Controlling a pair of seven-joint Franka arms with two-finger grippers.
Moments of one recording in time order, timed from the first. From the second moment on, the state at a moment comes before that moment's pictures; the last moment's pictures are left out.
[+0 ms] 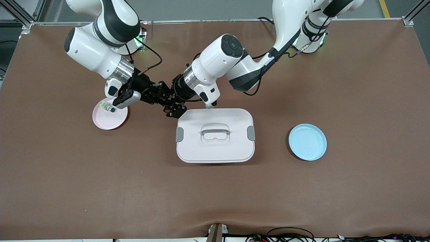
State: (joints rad) left arm -0.53 0.69 -0.48 -1.30 -0.11 2.57 -2.34; right arm 0.49 -0.06 -0.01 -2.21 0.86 2.51 -0.07
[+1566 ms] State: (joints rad) left arm -0.01 0.48 -0.46 -1.28 0.23 1.81 -0.79; right arm 0.23 -0.06 -0.04 -2.22 0.17 2.20 -0.87
